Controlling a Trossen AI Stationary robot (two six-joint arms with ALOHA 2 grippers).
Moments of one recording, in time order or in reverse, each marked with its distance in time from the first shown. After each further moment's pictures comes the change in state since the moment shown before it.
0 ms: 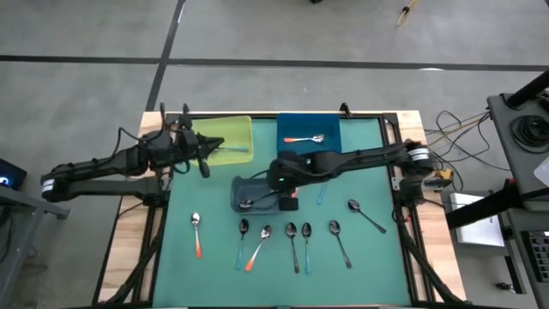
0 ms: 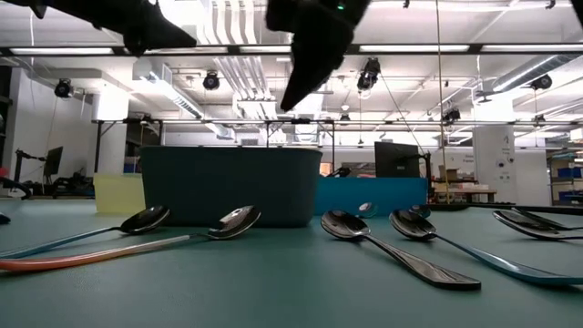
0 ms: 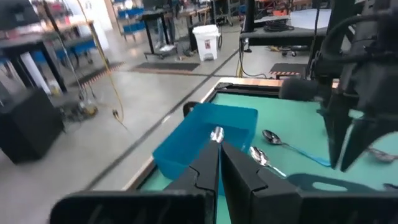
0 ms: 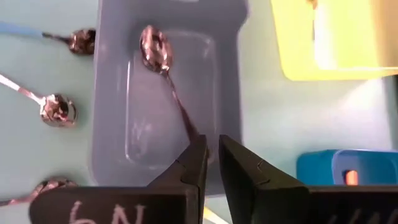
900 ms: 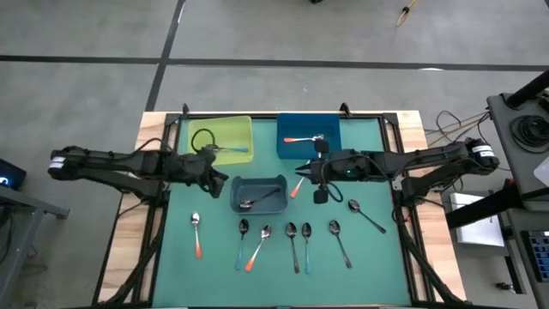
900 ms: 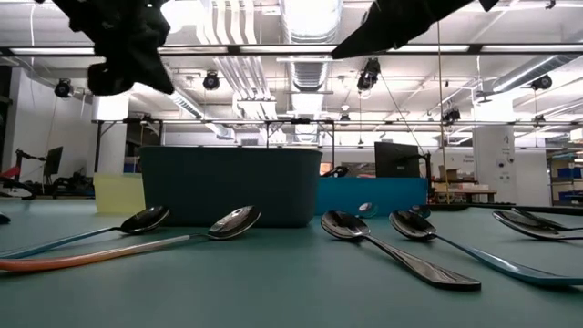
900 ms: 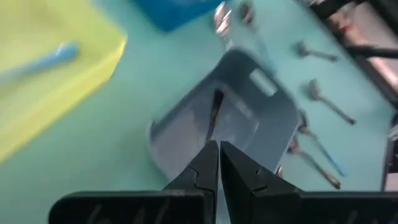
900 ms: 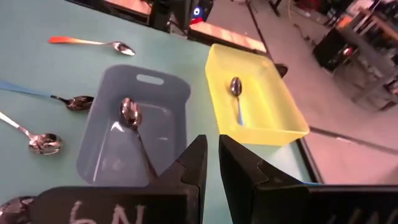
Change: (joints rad) left arm -0.273 0.257 0.138 -0.490 0.003 -0.933; right arm -0.010 -0.583 -0.693 0.664 0.052 -0.206
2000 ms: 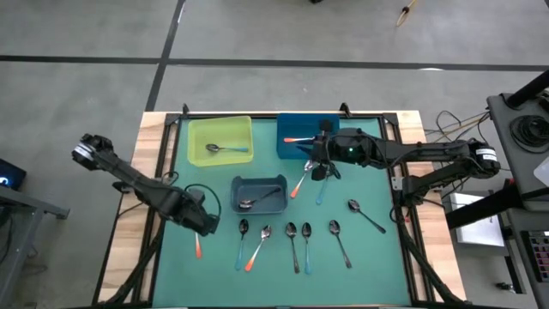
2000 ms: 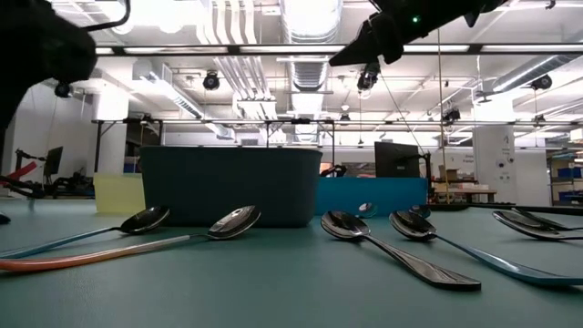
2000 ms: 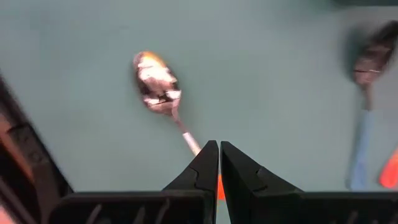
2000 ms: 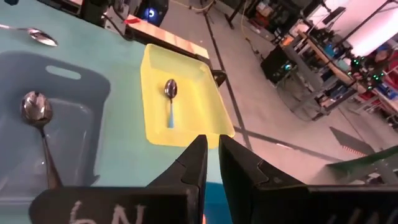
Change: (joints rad) left arm -0.486 0.377 0.119 -0.465 0.218 -0.957; right arm -0.183 -0.016 -0.011 0.108 -0.010 -0.210
